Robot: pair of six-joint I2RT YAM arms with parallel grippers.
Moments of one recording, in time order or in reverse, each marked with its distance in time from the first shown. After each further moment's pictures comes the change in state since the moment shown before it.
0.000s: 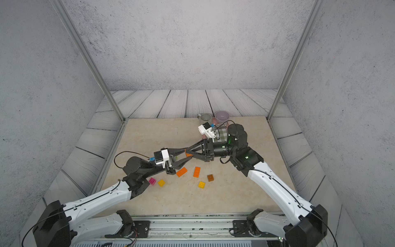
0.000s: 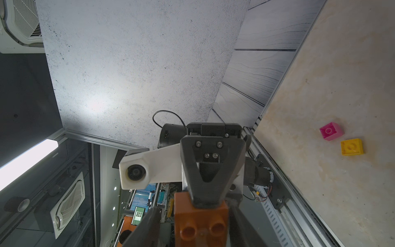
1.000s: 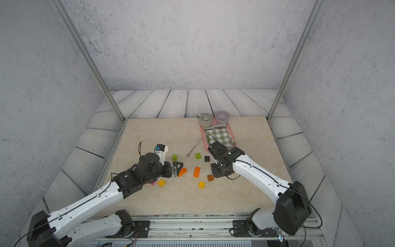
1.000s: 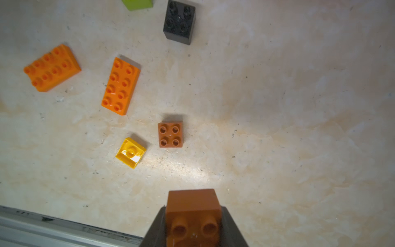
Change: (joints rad) left arm 0.005 -0.041 0.109 -1.255 -0.546 -0.732; right arm 0.119 0.220 0.017 -1.007 1.204 -0.738
